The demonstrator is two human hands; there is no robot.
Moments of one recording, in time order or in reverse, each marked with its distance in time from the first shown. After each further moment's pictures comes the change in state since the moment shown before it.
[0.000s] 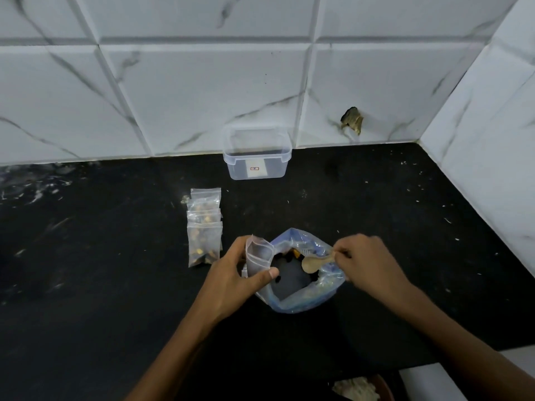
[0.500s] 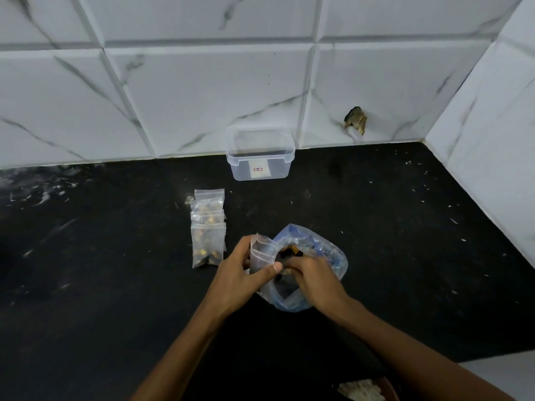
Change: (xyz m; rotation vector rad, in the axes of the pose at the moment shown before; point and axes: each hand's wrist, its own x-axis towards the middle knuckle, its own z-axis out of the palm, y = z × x) left_hand 0.011 -0.008 0.007 -0.108 -0.022 -0.075; right_hand 0.028 -0.024 0.089 0.197 -0.160 -0.195
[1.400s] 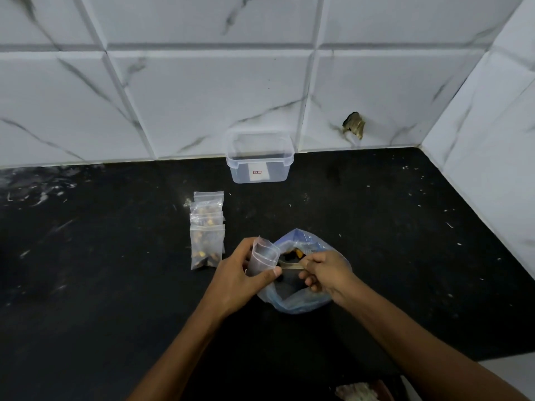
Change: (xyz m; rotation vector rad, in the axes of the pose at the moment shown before) left_hand 0.001 -0.003 -0.003 0.097 0.005 0.059; right_hand -0.002 -0.008 -0.031 0.800 0.045 0.614
